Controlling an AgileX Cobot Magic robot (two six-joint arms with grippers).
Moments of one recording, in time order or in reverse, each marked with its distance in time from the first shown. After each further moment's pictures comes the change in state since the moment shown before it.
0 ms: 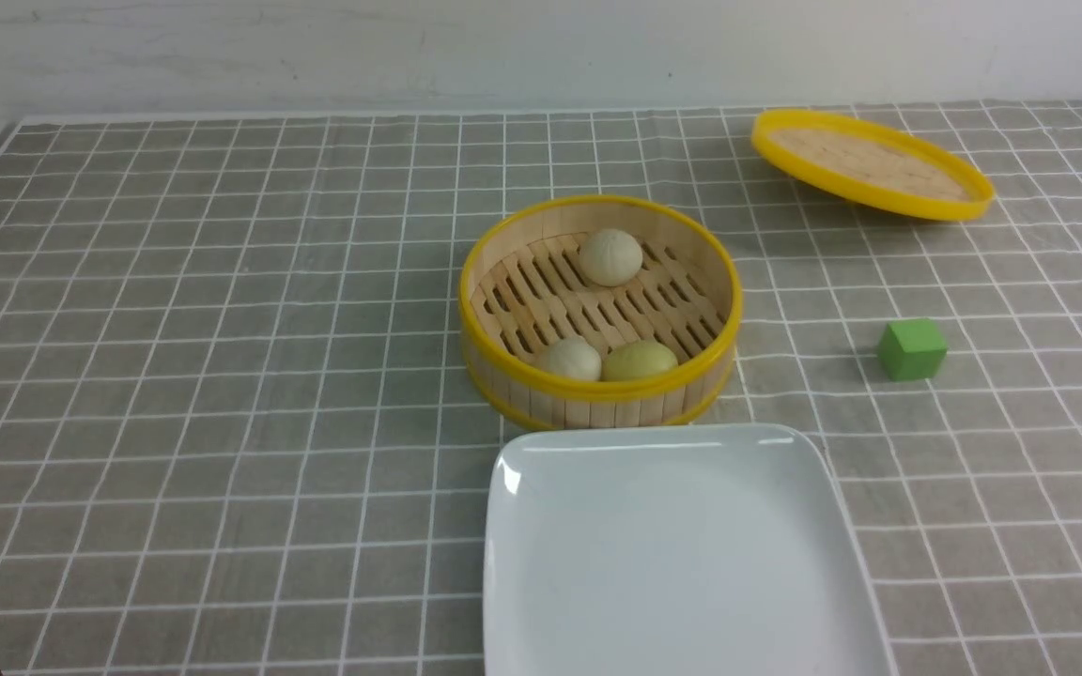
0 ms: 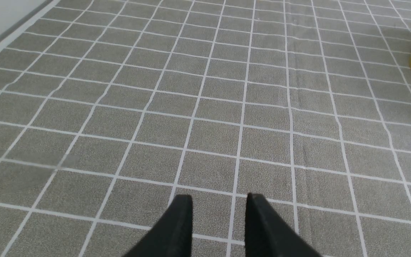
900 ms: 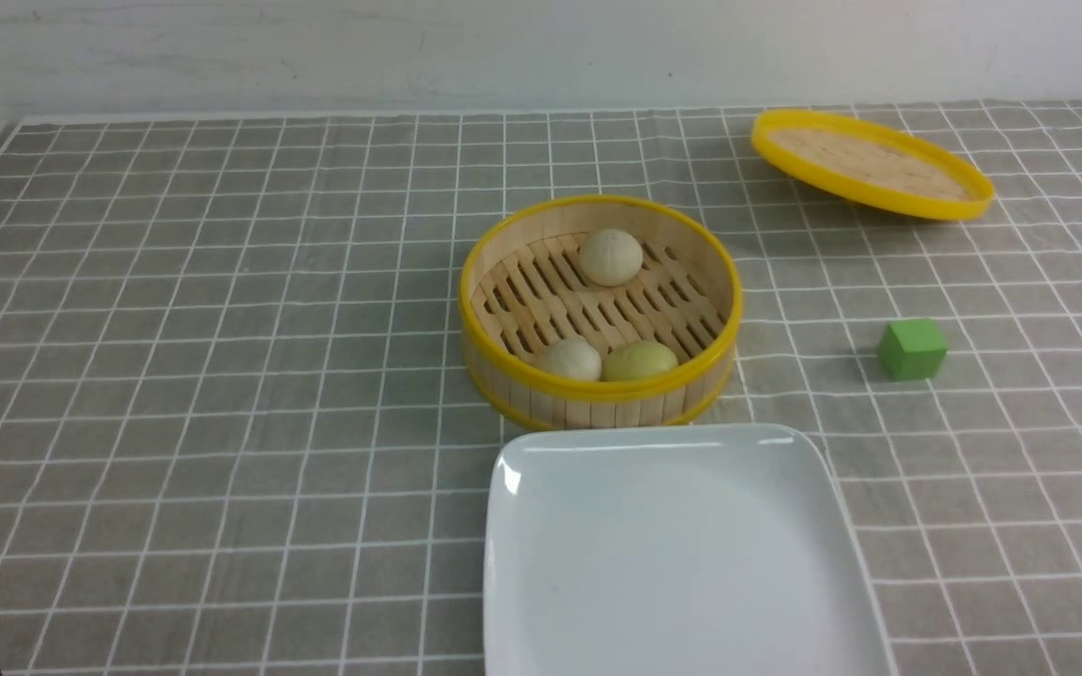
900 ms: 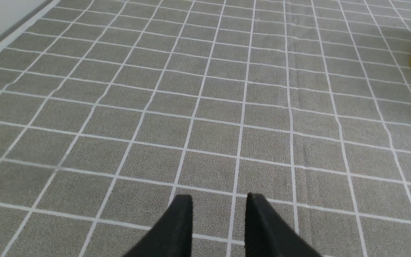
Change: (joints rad) right arm 0.000 0.000 0.005 0.464 0.012 0.312; left arm 0.000 0.000 0.000 0.000 0.000 0.000
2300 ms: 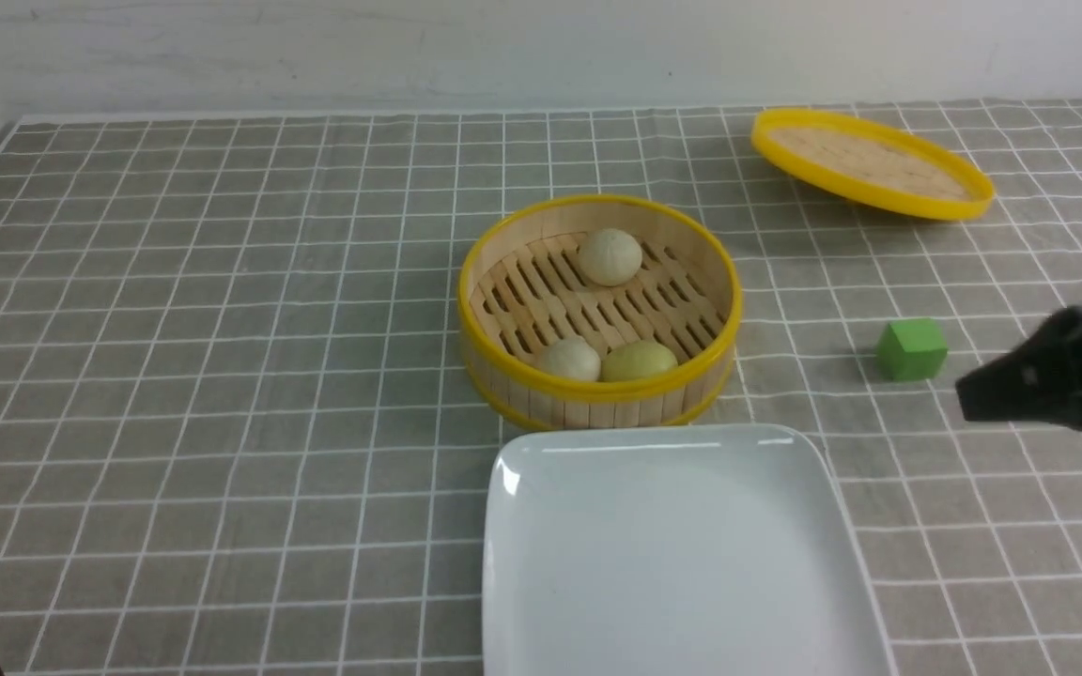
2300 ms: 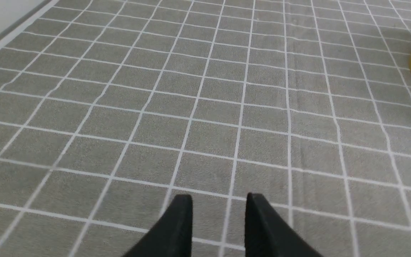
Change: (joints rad) right arm 0.065 1.253 -1.000 0.073 0.467 -0.756; left arm 0.000 0.000 0.002 -0.044 -0.019 -0.044
